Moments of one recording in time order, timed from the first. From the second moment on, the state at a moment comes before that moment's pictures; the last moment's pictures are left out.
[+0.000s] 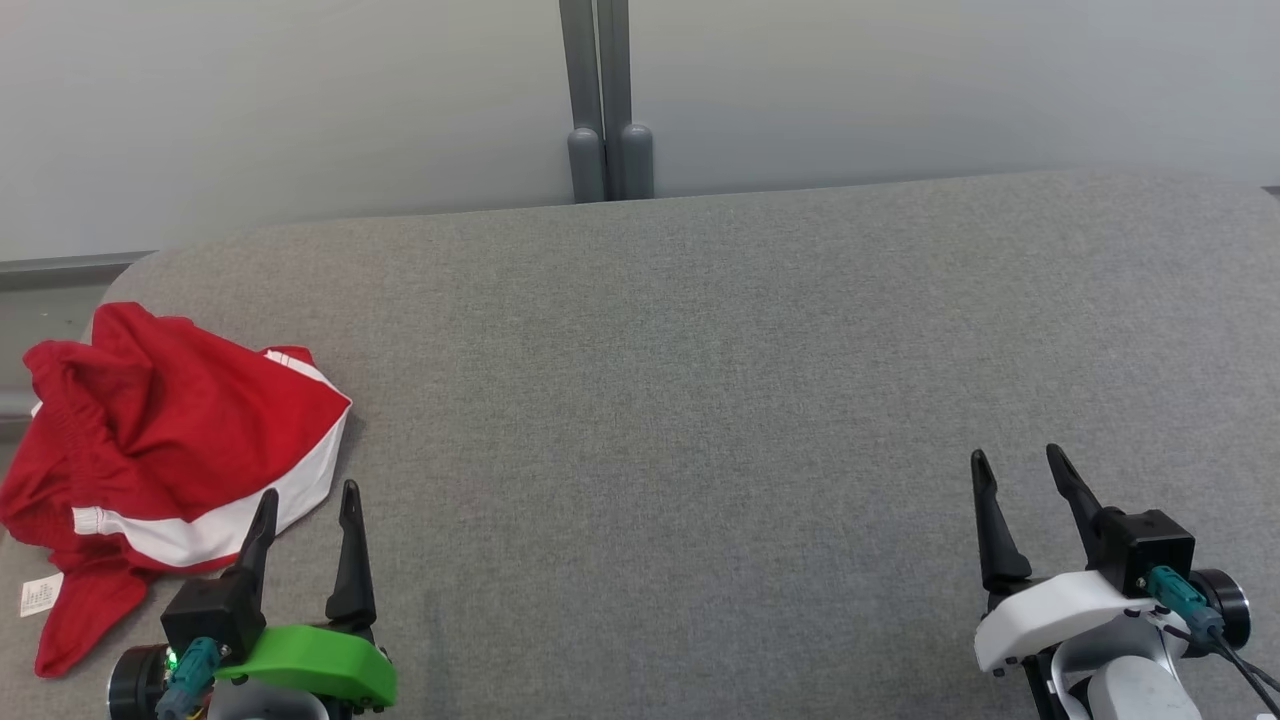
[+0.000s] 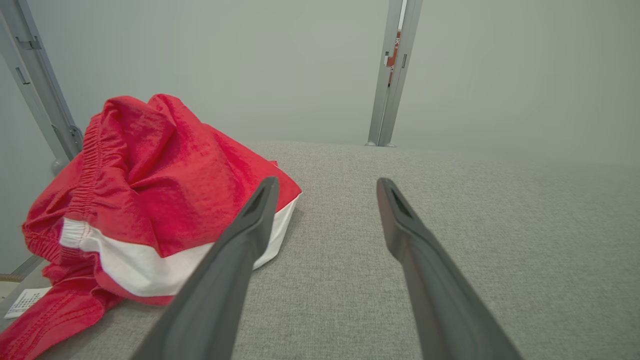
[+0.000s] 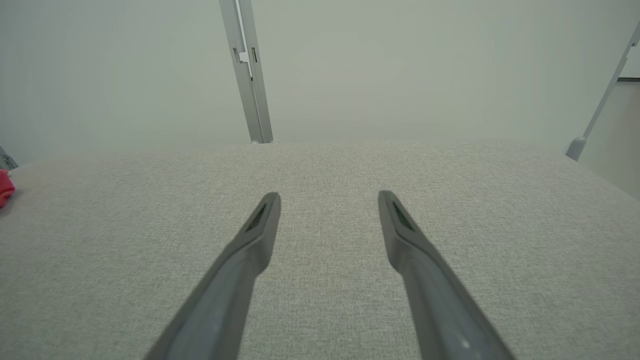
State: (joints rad) left arm -0.06 0.05 0.03 0.32 -0.17 -0.11 -0.26; right arm -0.08 -0.05 -0.04 0.30 0.08 0.13 -0.26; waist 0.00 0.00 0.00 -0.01
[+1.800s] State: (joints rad) left arm -0.11 0.05 0.10 0.39 -0.21 -0.08 -0.26; right arm -0.17 -0.07 0.15 0.33 0.10 0.13 -0.26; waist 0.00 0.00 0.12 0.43
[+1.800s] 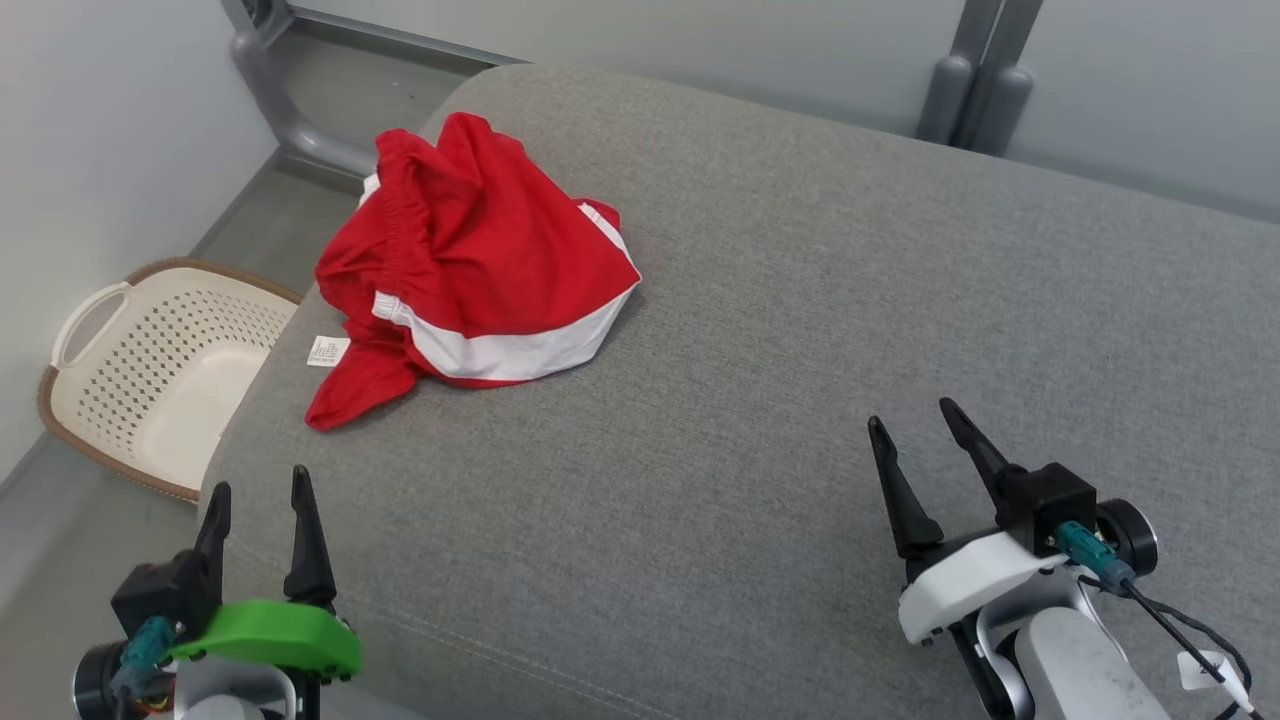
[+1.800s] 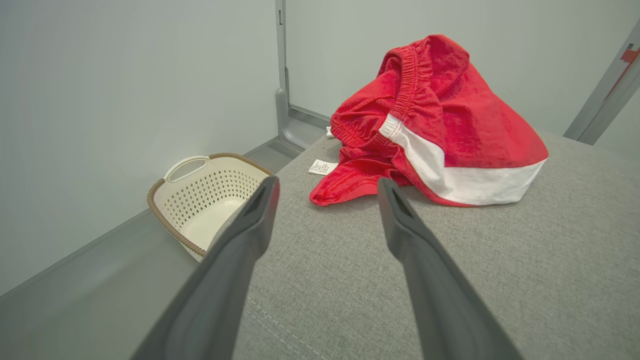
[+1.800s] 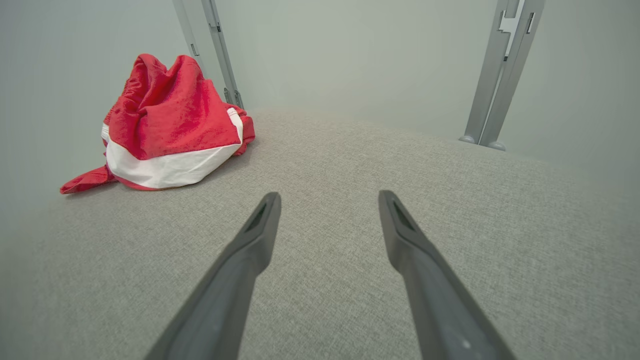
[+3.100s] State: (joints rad) left arm -0.75 0.26 0.02 0.99 -0.35 -0.10 -0.26; right arm -0.29 -0.10 0.16 0.26 0.14 0.13 -0.26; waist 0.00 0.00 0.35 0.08
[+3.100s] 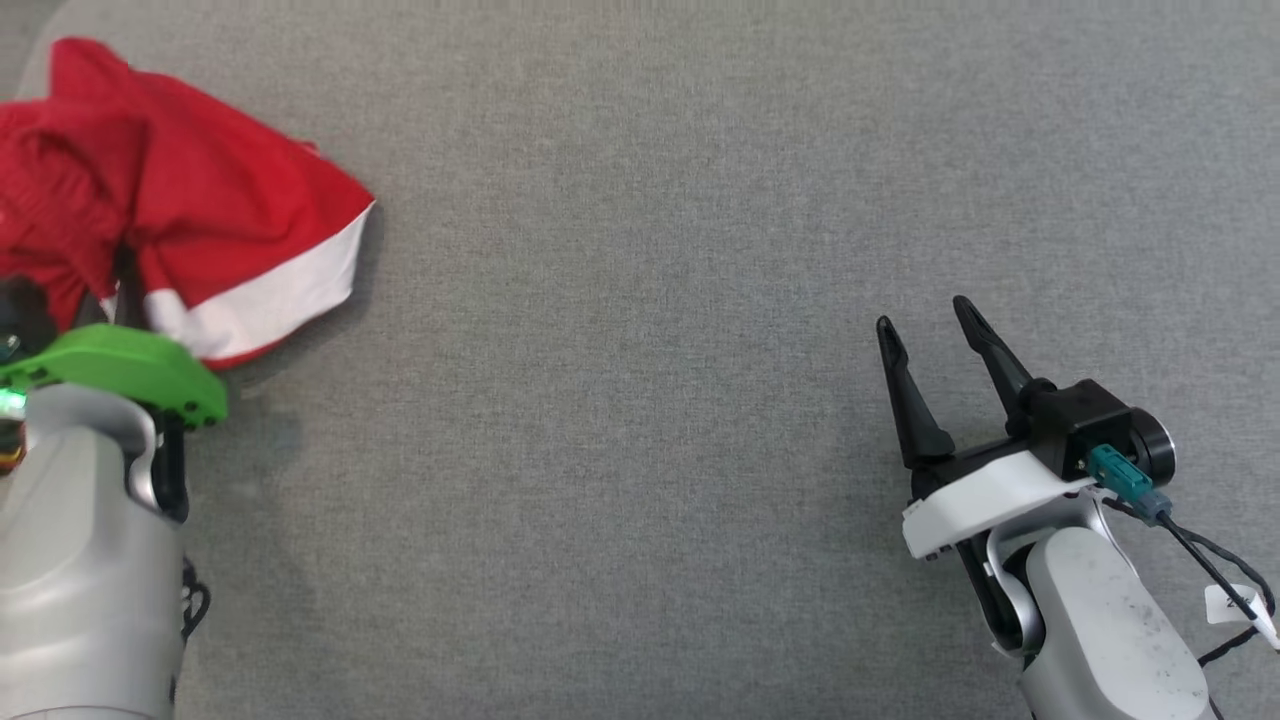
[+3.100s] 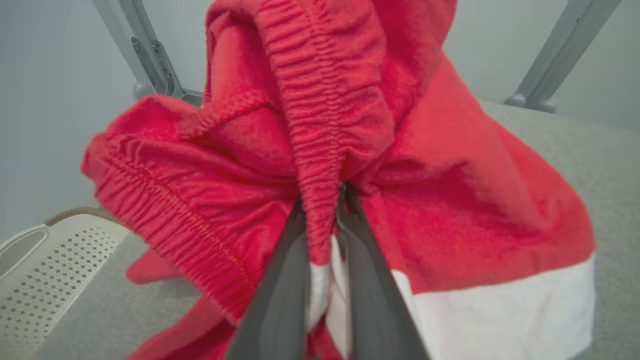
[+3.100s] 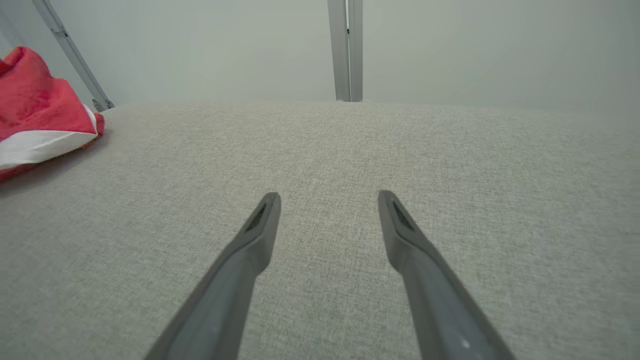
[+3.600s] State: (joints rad) left arm -0.70 0.06 -0.27 0.78 -0.35 -0.13 -0.26; right arm -0.22 -0.06 0.14 0.30 0.17 0.13 -0.26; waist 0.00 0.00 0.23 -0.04
